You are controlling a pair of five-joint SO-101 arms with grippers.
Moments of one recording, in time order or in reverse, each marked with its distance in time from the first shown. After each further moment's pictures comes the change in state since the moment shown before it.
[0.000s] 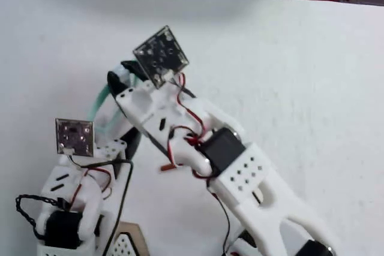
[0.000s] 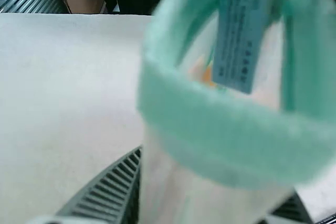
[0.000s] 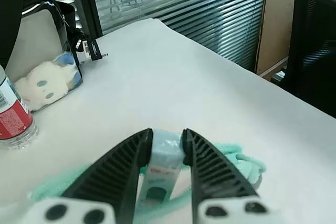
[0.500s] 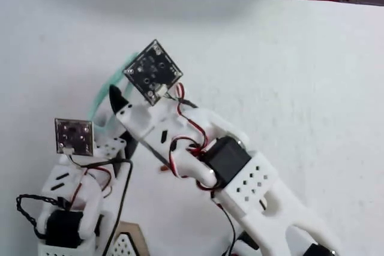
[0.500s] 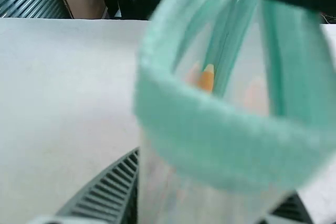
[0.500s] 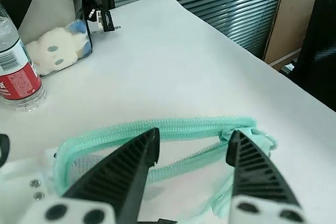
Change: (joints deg) left arm -0.2 0.0 0.4 -1.8 0.0; right arm -2.8 -1.7 -0.1 6.8 5.0
